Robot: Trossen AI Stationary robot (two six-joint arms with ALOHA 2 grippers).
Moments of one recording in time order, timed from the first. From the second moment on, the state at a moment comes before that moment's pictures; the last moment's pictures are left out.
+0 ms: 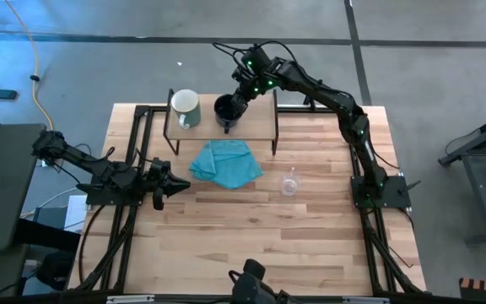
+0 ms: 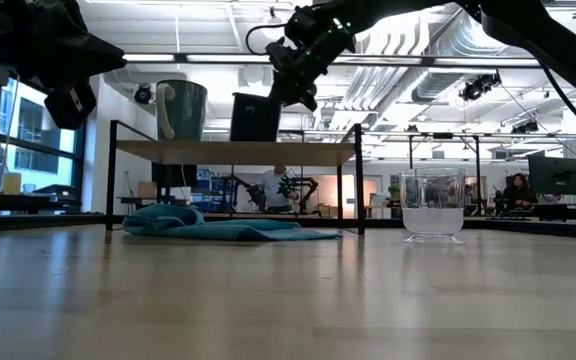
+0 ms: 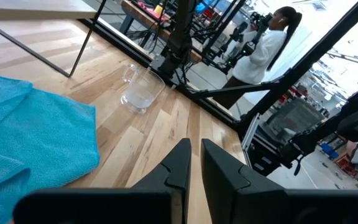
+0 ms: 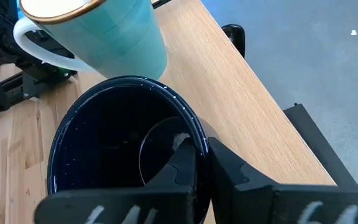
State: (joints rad) left arm -0.30 0.40 0.14 0.13 -0.44 -0.66; right arm -0.56 2.19 2.29 -0.88 -0.31 0.02
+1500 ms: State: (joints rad) left arm -0.30 0.40 0.14 0.12 -0.44 -0.66; right arm -0.56 2.19 2.29 -0.90 -0.30 0.02
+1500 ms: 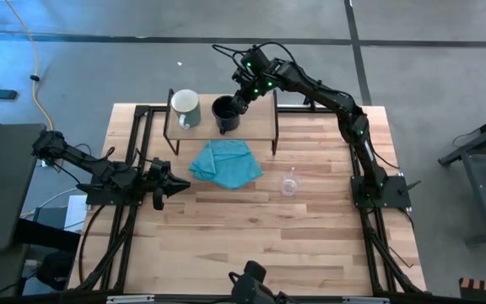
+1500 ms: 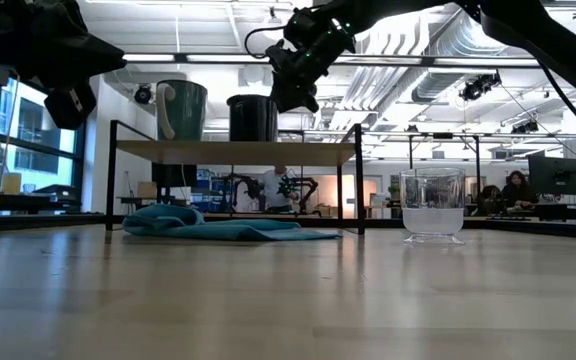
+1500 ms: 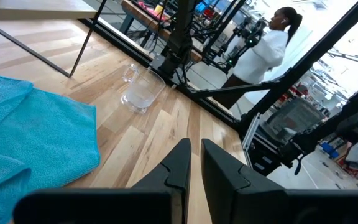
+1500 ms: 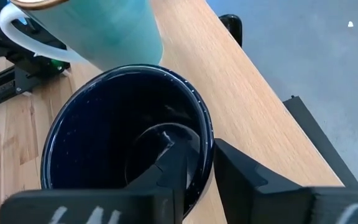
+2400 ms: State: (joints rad) left arm -0.30 0.40 0.14 0.12 -0.44 -0.66; right arm -0.56 2.20 2.29 -0.86 -0.29 -0.02
